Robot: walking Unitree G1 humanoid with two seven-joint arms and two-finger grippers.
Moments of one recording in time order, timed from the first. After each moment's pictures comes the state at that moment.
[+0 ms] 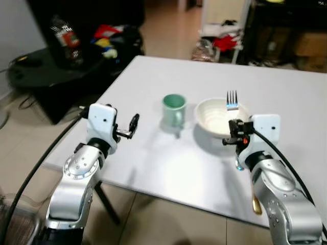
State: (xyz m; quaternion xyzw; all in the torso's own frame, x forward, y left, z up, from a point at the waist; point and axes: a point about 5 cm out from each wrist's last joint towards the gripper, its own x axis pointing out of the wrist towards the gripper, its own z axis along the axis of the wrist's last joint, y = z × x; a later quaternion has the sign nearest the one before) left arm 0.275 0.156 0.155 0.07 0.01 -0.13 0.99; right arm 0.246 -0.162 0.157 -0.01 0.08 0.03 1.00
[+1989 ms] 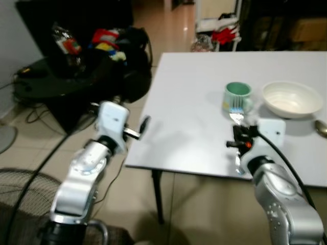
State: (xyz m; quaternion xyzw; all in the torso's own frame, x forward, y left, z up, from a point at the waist) left arm 0.279 0.141 0.156 0.10 0.01 -0.18 0.98; right arm 0.242 -0.163 0.143 0.04 0.11 0.01 0.99
